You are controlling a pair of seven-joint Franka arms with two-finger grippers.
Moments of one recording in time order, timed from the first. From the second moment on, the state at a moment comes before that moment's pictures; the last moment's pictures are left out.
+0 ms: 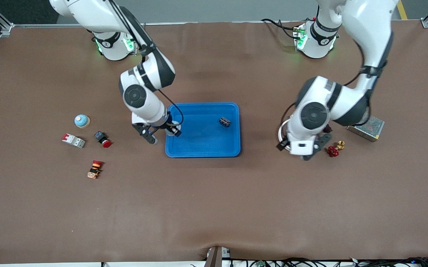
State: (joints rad) left arm -0.12 0.40 -0.26 -1.84 0.16 2.01 -1.16; right arm 0.60 0.37 0.00 -2.09 0.22 2.45 1.20
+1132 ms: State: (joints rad) left arm 0.17 0.35 -0.26 -2.29 0.25 2.42 -0.92; right arm 0.73 0.45 -0.02 -2.20 0.21 2.69 1.34
